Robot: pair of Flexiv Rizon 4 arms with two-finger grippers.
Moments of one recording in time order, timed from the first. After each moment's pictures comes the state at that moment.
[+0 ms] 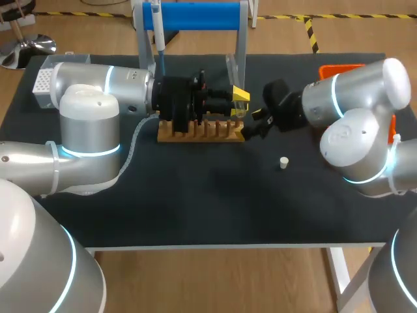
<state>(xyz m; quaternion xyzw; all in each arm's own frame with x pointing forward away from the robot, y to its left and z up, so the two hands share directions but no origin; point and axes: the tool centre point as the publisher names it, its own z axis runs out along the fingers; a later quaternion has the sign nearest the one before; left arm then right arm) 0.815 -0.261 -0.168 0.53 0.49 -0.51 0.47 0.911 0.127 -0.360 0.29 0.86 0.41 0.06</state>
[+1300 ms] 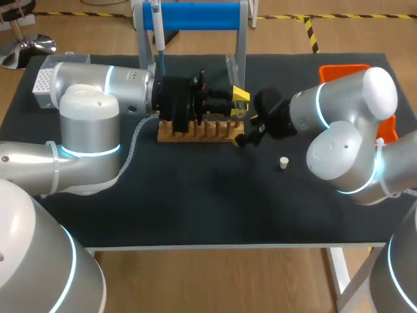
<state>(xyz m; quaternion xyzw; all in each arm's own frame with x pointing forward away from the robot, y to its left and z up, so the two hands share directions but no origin) 0.815 -0.261 -0.168 0.53 0.49 -0.51 0.47 0.907 0.133 -0.377 0.31 0.87 0.38 0.09</state>
